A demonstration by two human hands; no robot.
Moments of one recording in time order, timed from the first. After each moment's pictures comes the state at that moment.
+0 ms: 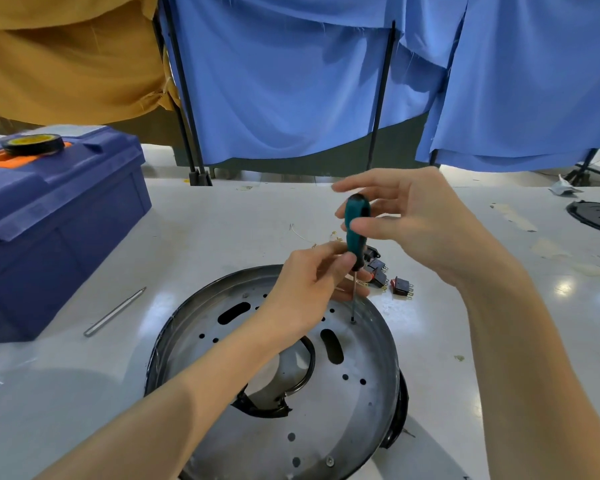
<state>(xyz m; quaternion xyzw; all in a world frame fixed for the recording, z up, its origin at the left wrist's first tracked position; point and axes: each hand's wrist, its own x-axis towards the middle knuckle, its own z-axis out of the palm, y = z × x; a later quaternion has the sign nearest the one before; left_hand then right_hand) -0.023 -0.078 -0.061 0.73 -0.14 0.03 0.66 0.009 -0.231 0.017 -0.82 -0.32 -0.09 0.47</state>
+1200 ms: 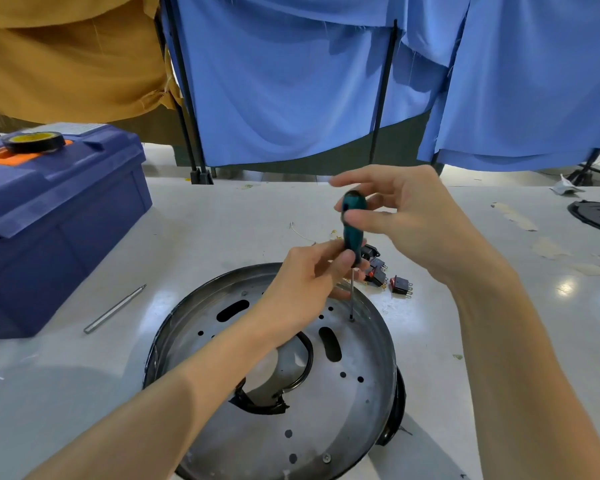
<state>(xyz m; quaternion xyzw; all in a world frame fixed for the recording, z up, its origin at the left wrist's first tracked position) -0.020 -0.076 -0.061 0.74 -0.16 0.04 0.65 0.008 -0.225 0.017 -0.83 -0.29 -0.11 0.46</state>
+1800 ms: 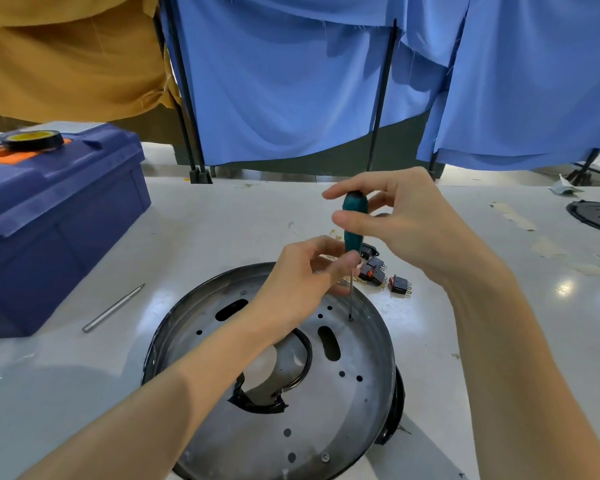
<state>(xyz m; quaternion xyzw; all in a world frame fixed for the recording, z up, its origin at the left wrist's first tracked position) -0.016 -0.074 -0.062 0.74 -0.13 0.05 0.66 0.008 -0.222 0.014 -0.84 -0.30 -0.12 0.44</state>
